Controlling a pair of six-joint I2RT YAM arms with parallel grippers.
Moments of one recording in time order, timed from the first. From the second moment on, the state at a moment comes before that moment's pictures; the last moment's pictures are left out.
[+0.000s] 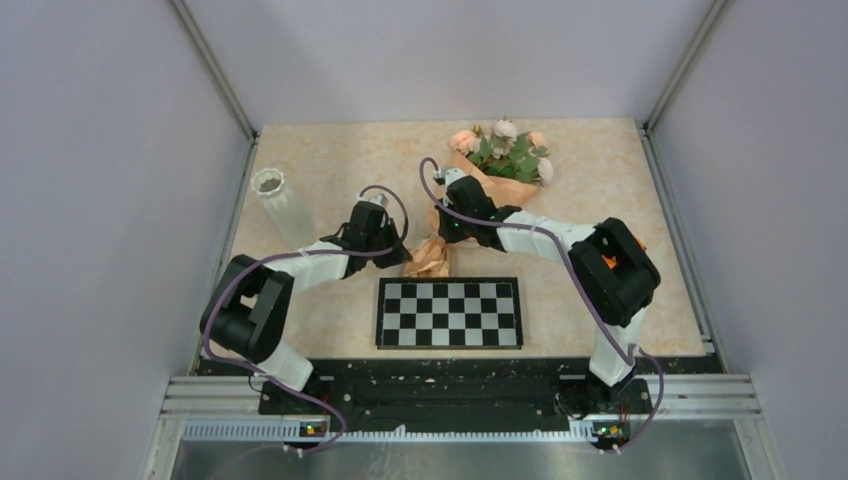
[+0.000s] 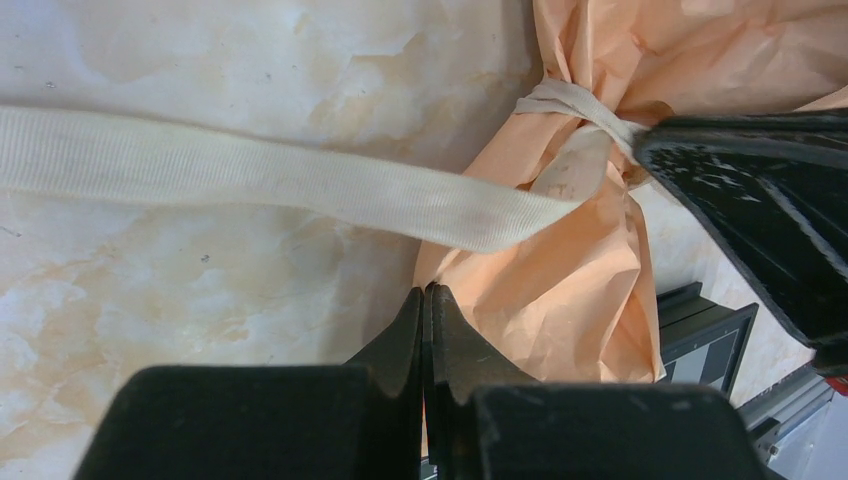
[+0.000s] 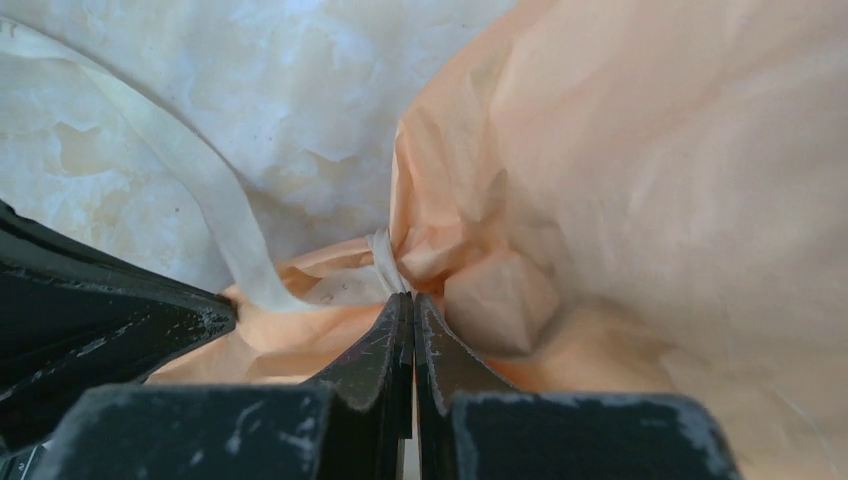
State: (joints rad) left arm -0.44 1.58 0.78 0.00 0.18 -0.71; right arm 0.70 1.88 1.24 -0.08 0.00 0.27
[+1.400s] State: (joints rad) left arm -0.44 1.55 0.77 -0.02 0.14 -0.72; right arm 0.70 1.59 0.86 0.10 0.10 0.43
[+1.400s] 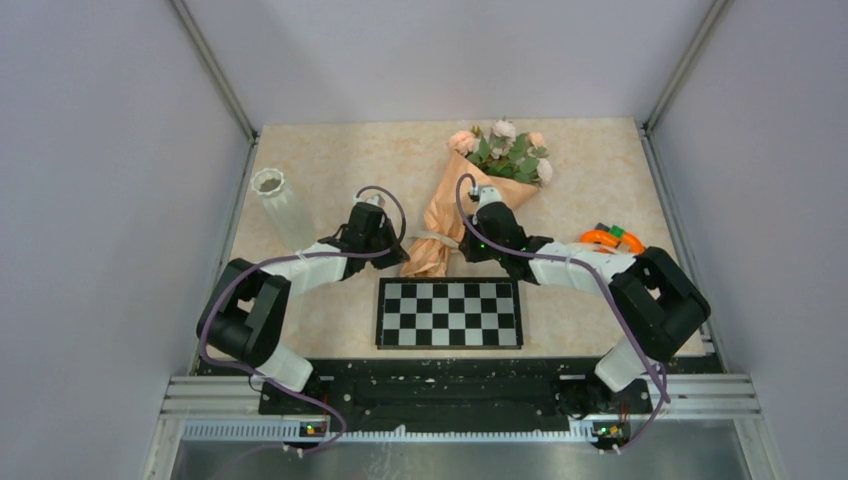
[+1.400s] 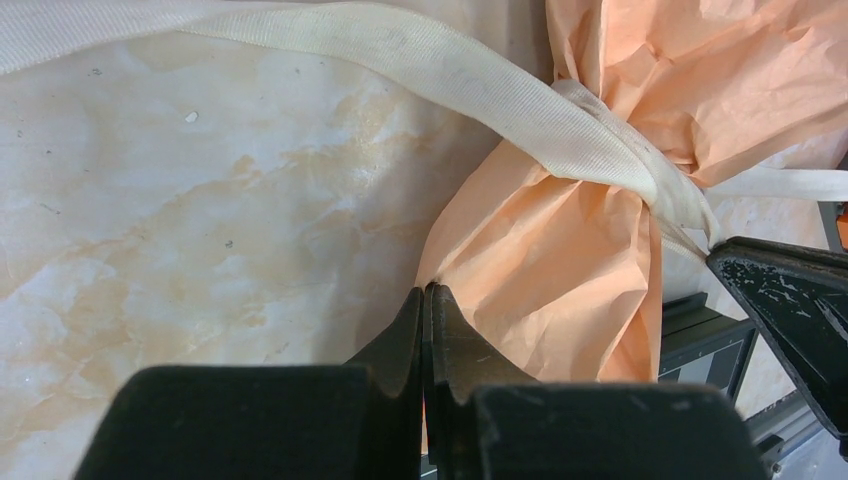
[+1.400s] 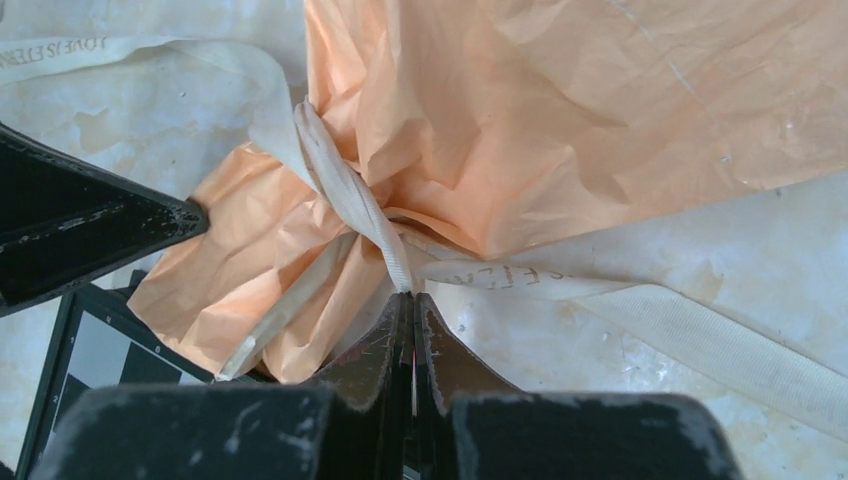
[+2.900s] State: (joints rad) left arm -0.44 1.55 0.77 -0.03 0.13 -0.72; right arm 0.61 1.76 1.11 -0.05 -0.19 0.38
